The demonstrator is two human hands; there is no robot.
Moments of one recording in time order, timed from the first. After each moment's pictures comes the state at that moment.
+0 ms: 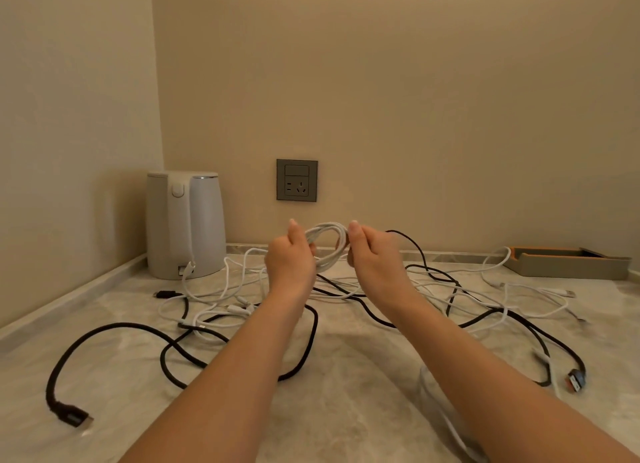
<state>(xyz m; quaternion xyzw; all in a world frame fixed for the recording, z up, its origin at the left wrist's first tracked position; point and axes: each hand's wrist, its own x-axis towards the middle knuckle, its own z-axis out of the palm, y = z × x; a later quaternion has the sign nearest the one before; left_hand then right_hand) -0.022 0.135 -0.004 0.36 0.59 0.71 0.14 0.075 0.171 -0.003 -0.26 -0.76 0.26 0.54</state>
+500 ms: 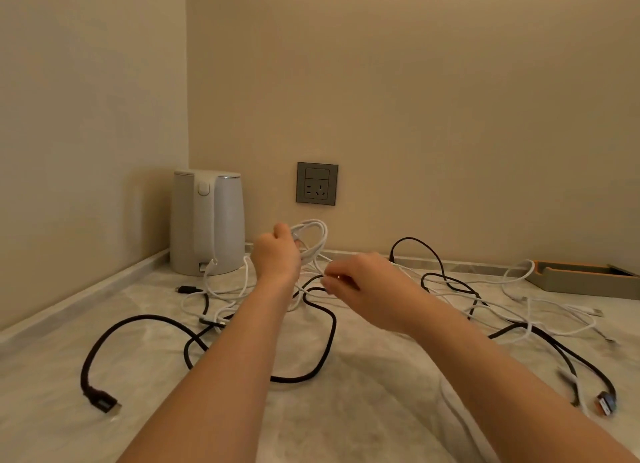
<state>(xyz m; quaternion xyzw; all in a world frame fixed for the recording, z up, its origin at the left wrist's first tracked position) -0.060 0.127 0.004 0.27 0.60 0.73 0.17 0.079 0.141 0.008 -0.22 -0.95 -0.02 0.22</state>
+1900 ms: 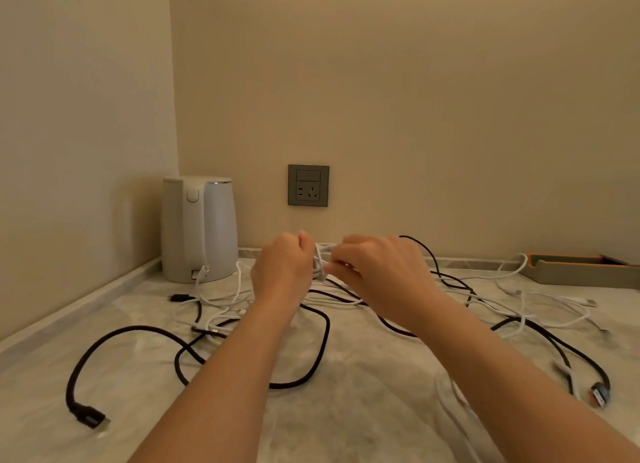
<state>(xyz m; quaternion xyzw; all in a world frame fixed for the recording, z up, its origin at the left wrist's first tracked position) -0.055 0.128 -0.008 0.46 0.73 0.50 -0.10 0.088 0.145 0.015 -0.20 -0.90 -0.20 0.32</state>
